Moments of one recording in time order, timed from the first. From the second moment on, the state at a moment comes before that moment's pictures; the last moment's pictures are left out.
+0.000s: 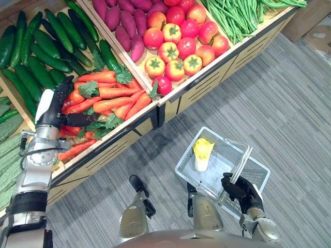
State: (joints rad) left arm -0.16 0.68 0.26 0.35 0.17 -0.24 0.03; right arm 0.34 -0.15 -0.18 0.38 0.20 -0.10 0.14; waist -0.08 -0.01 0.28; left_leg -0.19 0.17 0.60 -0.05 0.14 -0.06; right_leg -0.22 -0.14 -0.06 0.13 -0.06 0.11
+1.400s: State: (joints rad) left arm -0.20 0.77 0.24 0.05 0.15 -0.24 -0.02; right arm 0.32 -0.17 -0.79 0.39 0.26 -0.09 0.09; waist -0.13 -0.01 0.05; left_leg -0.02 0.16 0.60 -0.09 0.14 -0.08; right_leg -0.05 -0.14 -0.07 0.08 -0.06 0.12
